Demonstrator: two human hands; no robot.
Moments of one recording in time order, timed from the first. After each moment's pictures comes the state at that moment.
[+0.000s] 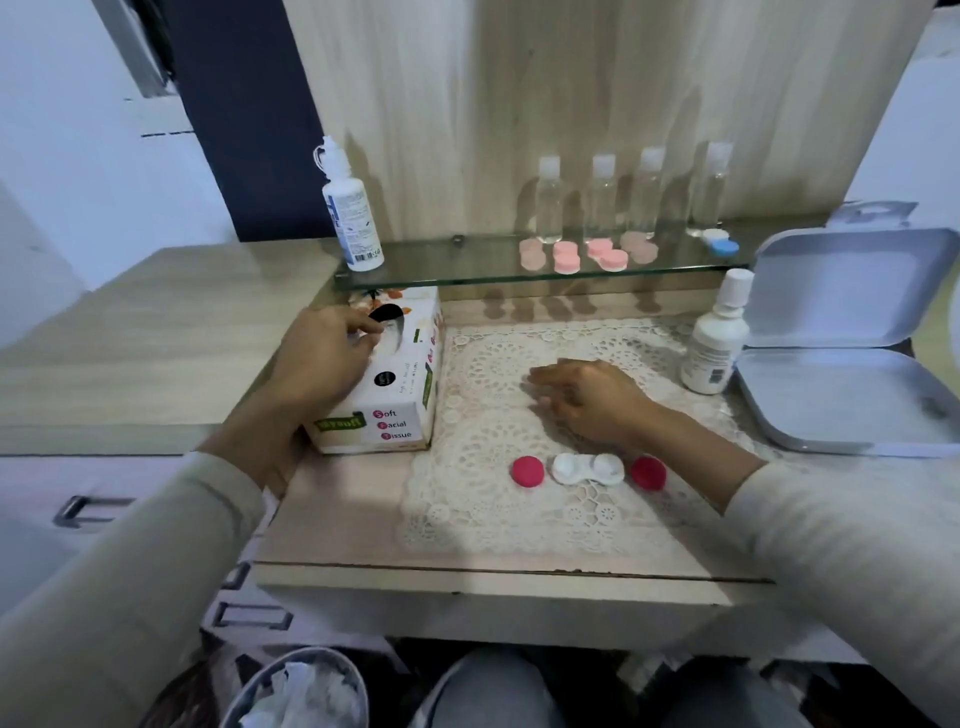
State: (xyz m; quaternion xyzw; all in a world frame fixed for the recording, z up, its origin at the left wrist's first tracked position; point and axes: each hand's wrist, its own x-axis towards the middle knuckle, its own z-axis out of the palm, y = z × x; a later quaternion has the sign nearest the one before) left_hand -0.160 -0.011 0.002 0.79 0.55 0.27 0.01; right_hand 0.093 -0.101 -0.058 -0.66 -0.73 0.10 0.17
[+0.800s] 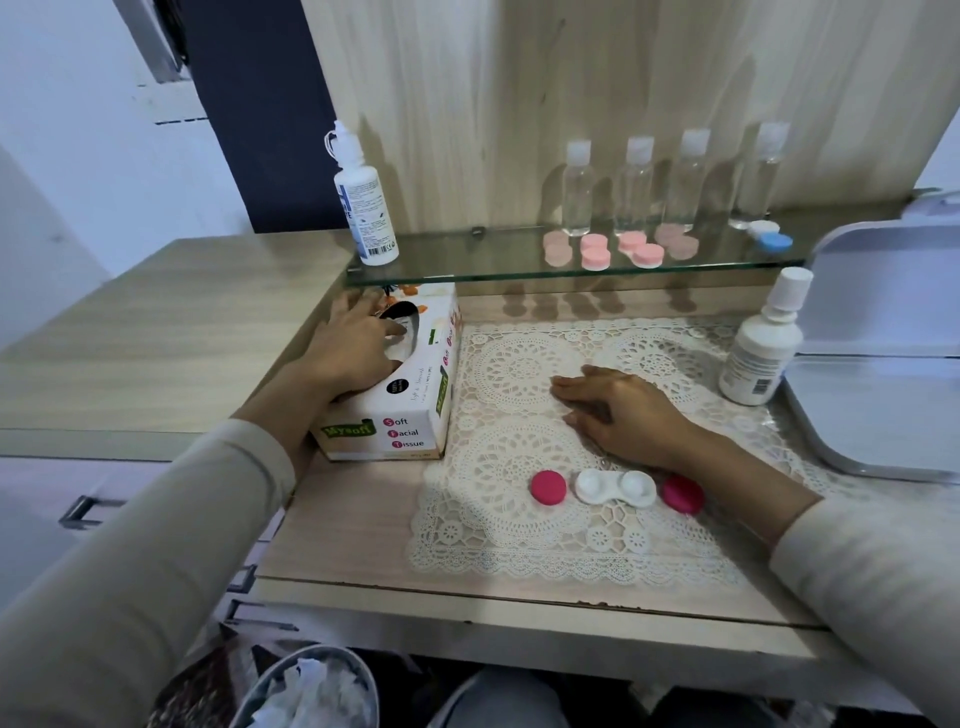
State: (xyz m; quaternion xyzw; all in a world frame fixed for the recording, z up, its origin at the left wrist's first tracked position) left_hand -0.159 0.046 -0.019 0.84 0.55 0.00 -0.04; right_hand 0.103 -0.090 -0.077 -0.63 -0.75 0.11 0.19
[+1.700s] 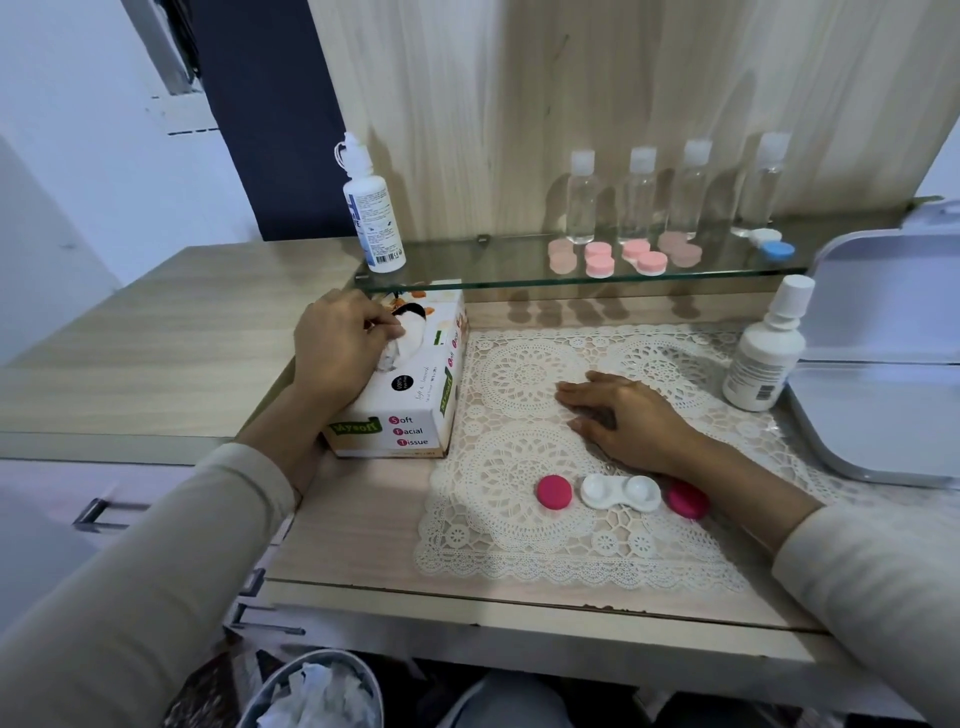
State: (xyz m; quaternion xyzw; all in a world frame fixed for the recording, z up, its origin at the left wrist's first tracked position) left_hand -0.160 0.016 -0.009 0.78 0.52 0.35 -0.05; right_hand 0.104 -0.088 -0.082 -0.63 -0.74 0.11 0.20
